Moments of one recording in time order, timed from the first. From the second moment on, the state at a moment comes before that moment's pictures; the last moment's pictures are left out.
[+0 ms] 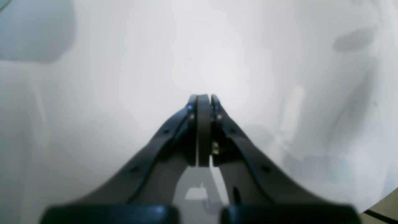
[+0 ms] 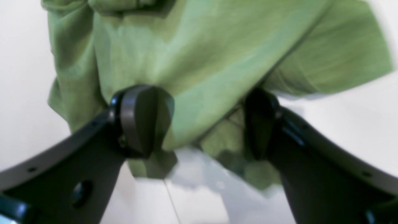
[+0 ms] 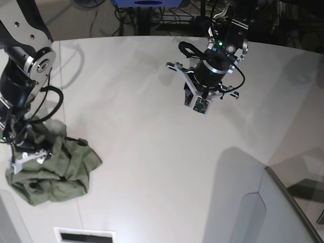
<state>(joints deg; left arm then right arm) 18.8 -12.0 15.2 102.0 -0.1 -1.6 30.6 27.7 8.6 41.0 40.2 -2.9 20.2 -34.3</state>
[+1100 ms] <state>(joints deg) 9.3 -10.7 21.3 85.8 0.1 -1.6 30.1 -10.6 -5.6 10.2 100.0 1.6 30.0 -57.4</state>
